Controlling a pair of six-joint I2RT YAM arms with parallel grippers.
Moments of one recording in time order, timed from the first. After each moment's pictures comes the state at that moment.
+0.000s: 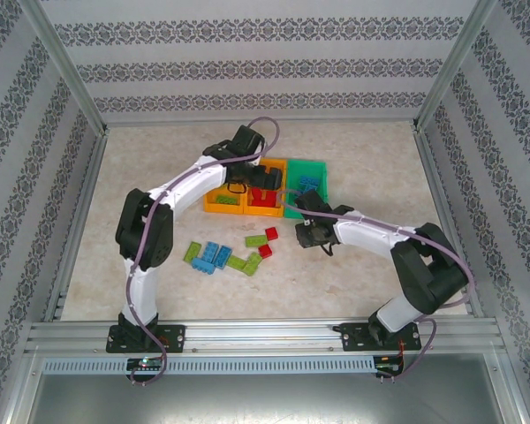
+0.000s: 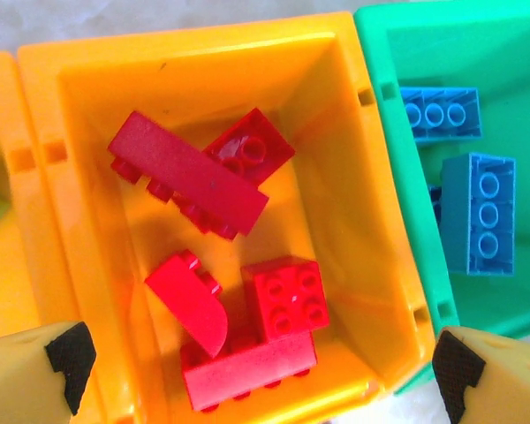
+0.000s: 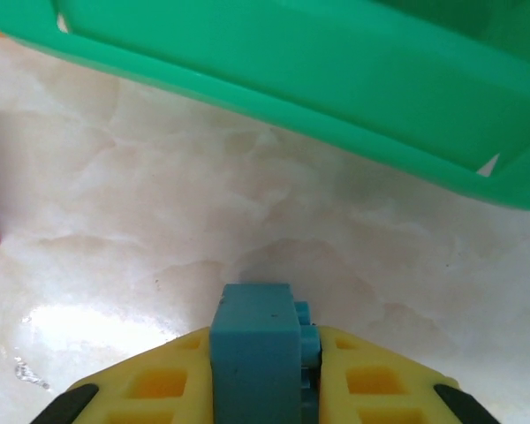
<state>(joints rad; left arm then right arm) -0.51 2.01 1.70 -0.67 0.11 -0.32 0.58 1.55 0.85 -0.48 0.09 0.38</state>
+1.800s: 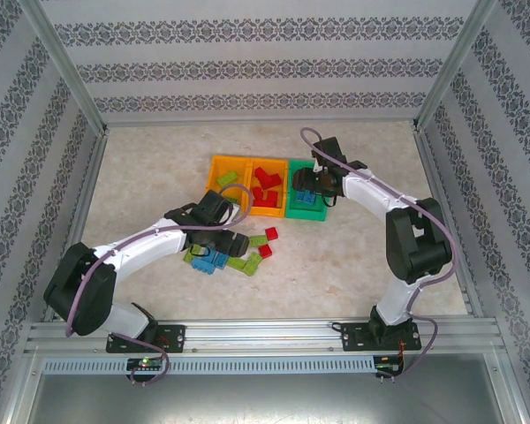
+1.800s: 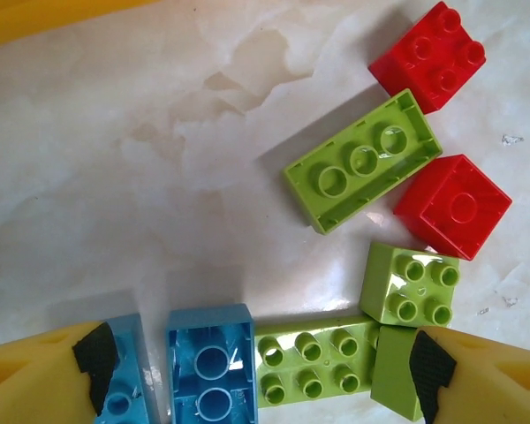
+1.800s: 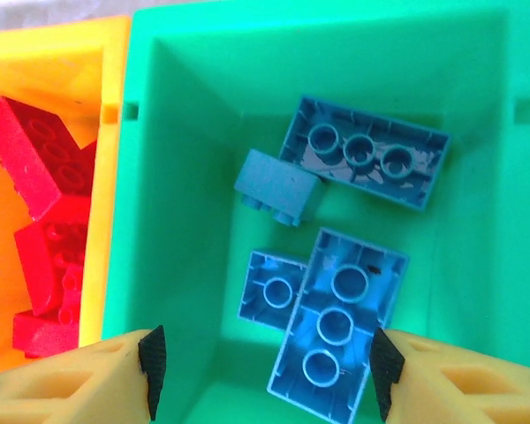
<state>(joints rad) -0.59 1.45 0.87 -0.54 0.11 -0.23 0.33 1.75 1.23 -0.45 -0.11 0.47</state>
